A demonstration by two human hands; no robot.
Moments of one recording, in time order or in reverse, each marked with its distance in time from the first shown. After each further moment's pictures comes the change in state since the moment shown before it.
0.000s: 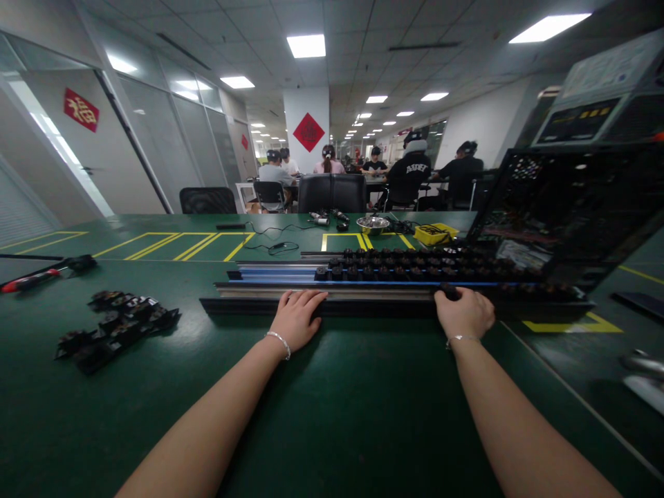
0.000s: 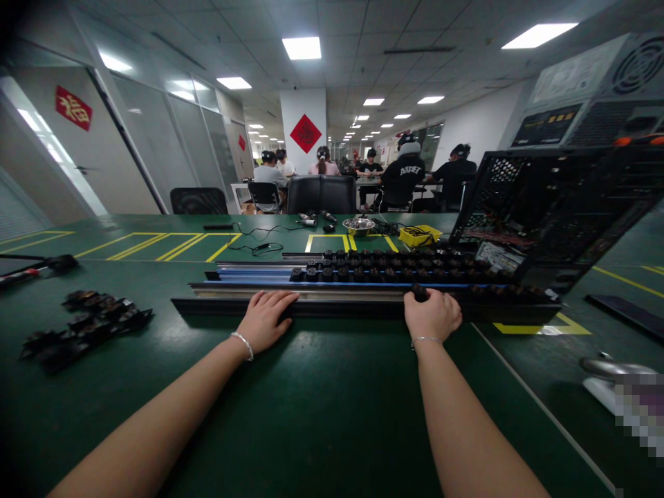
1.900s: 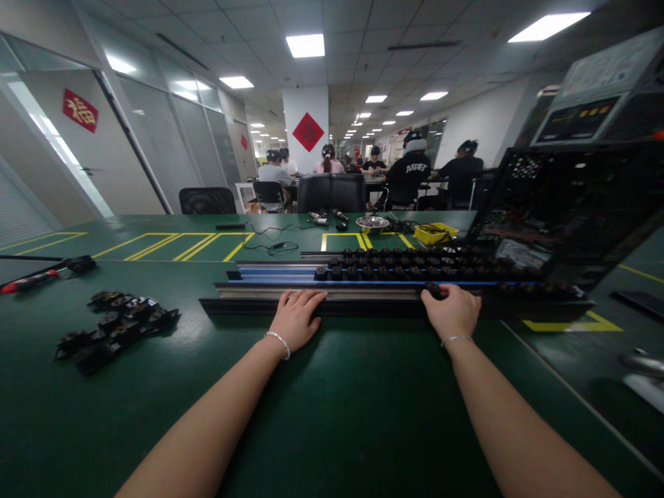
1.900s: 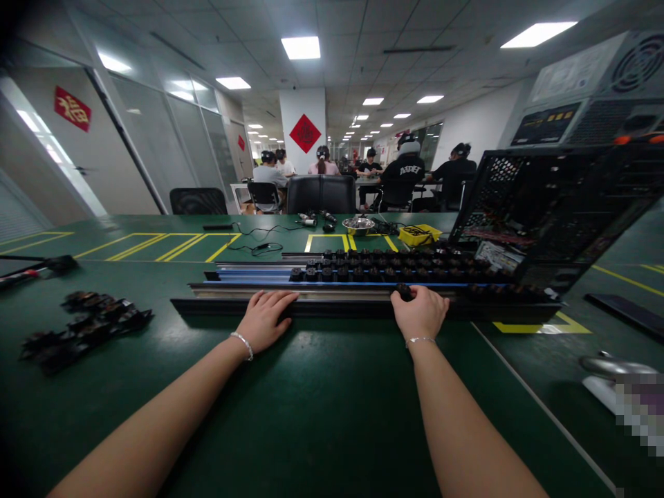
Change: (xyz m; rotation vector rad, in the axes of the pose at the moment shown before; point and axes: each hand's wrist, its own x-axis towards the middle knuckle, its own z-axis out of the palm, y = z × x) left_hand 0.000 0.000 -0.001 -0.008 0.000 -0.002; right_hand -0.004 -0.005 0.006 0.029 -0.058 -0.187
